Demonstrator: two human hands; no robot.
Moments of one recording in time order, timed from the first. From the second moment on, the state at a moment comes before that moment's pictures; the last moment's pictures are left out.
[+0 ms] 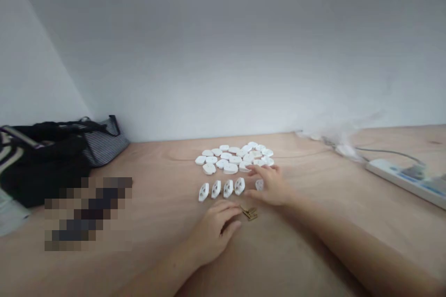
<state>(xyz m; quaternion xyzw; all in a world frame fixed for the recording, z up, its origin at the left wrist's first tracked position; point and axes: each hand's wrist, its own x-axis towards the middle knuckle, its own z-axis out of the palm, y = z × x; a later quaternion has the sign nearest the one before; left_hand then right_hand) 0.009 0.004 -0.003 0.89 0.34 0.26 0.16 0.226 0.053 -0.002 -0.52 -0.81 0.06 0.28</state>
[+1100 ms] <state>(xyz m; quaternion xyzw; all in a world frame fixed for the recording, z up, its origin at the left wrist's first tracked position) 0.018 -0.008 -0.001 0.84 0.32 0.41 0.17 0.217 -0.018 -0.003 -0.41 -0.83 0.09 0.36</state>
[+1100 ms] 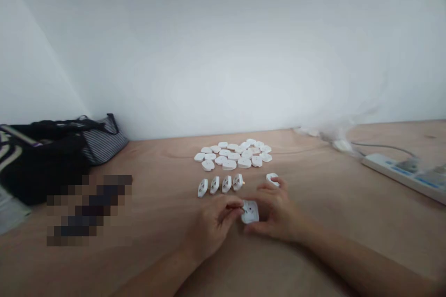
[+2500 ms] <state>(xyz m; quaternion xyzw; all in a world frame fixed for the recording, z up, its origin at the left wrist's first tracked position) 0.016 0.006 -0.005 0.88 0.37 0.25 0.17 0.246 0.002 -0.012 -0.49 -0.79 -0.02 0.37</state>
